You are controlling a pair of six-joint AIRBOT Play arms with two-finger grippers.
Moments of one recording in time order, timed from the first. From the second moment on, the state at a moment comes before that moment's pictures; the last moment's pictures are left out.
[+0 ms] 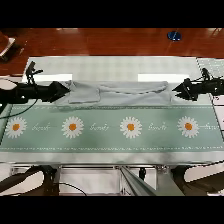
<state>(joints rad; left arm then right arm) 0.13 -1.23 0.83 0.68 -0.91 -1.19 -0.43 -1.76 1.29 -0.81 1.18 1.33</state>
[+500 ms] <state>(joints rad) -0.13 -1.15 0.75 0.60 -0.72 -1.16 -0.28 -1.72 1.28 -0.78 1.21 1.29</state>
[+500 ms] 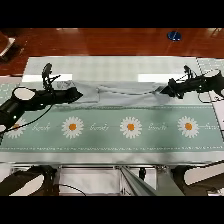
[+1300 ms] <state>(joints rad) -0.70 -1.75 1.33 0.62 -0.69 -1.35 -0.28 -0.60 0.83 -0.93 1.33 1.41</state>
